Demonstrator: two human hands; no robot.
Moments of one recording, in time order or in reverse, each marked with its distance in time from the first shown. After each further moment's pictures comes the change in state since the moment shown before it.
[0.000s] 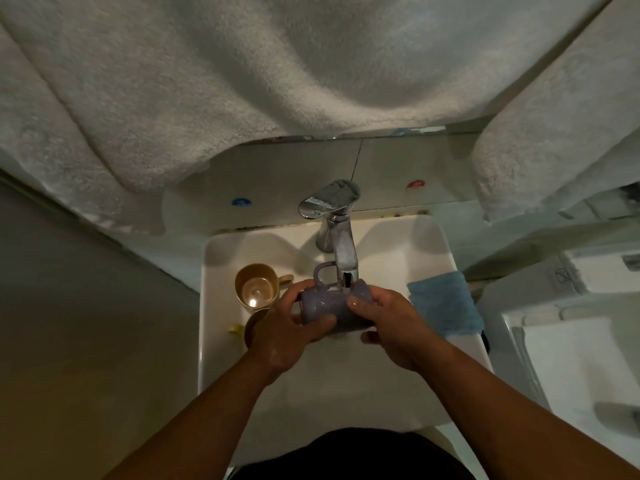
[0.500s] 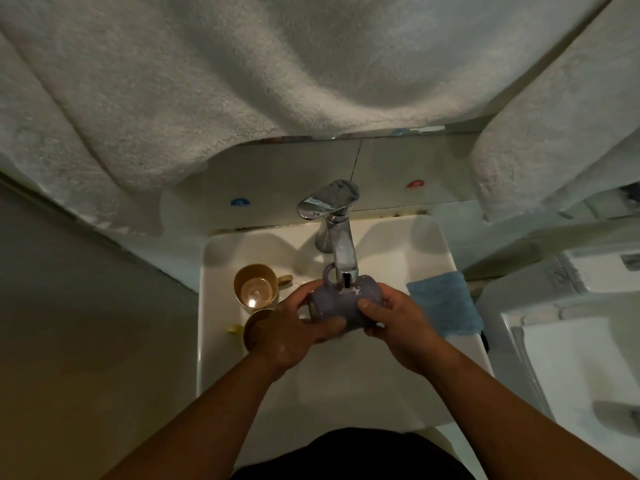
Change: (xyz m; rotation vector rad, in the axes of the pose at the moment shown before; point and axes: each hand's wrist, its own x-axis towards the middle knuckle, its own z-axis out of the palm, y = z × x) left_hand 0.003 0.009 0.009 -0.111 -0.066 -0.042; right_hand 0.007 0.018 -0.011 0.103 0.035 -0.076
